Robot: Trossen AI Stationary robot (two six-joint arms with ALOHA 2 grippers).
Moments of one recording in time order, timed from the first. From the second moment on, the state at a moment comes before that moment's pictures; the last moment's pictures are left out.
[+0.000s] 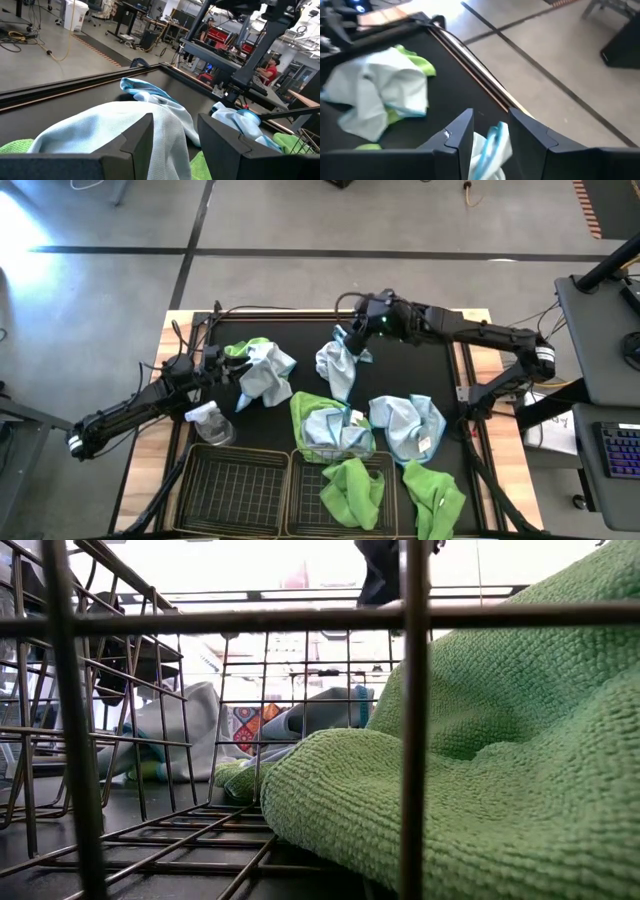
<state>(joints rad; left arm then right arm) 0.54 0.11 0.02 0.04 0.14 -0.39 -0.29 1.49 1.46 -0.60 0.36 0.16</state>
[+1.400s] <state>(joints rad) 0.54 0.11 0.02 0.04 0.14 -0.39 -0.33 1.81 1.39 -0.73 0.21 0.17</state>
